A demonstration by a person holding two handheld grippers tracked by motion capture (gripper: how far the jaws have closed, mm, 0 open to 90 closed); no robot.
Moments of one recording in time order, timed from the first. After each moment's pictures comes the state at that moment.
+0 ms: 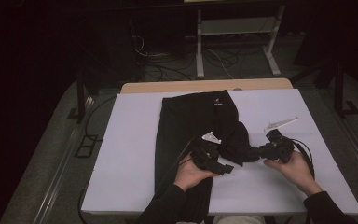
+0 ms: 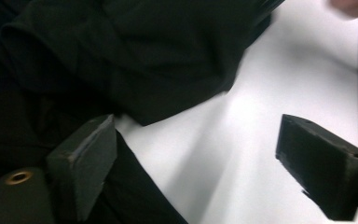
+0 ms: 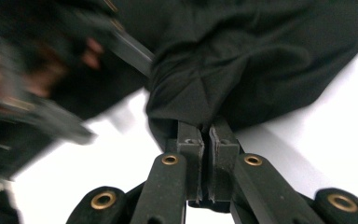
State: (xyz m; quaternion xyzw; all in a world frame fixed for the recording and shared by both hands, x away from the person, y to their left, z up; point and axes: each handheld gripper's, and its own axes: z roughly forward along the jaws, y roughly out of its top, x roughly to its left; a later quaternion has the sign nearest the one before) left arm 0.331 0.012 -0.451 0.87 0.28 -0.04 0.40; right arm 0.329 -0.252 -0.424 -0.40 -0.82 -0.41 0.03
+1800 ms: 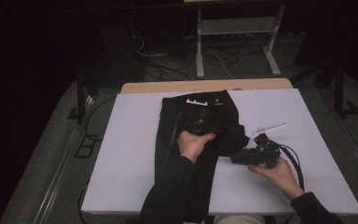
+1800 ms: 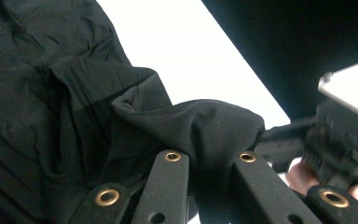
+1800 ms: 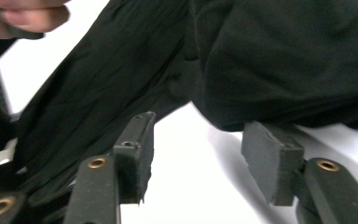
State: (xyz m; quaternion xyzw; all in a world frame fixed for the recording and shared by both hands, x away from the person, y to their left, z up) left arm 0.403 0.027 -0.401 0.75 0.43 -0.12 0.48; right arm 0.321 -0.212 -0.440 -0.43 -0.79 -0.42 0.05
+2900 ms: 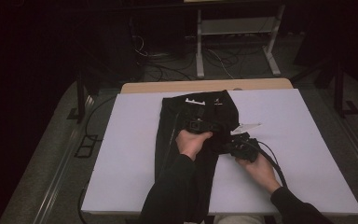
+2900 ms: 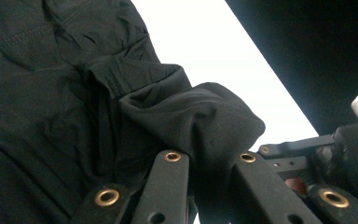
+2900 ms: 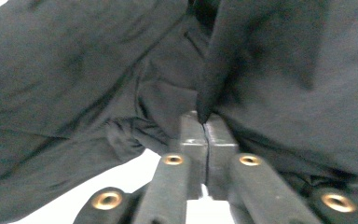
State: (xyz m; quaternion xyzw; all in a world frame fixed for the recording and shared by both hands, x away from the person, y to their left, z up) left arm 0.413 0.033 -0.410 0.76 0.44 -0.10 0.46; right arm 0.341 -0.164 -0.449 -0.40 -0.83 -0.37 -0.11
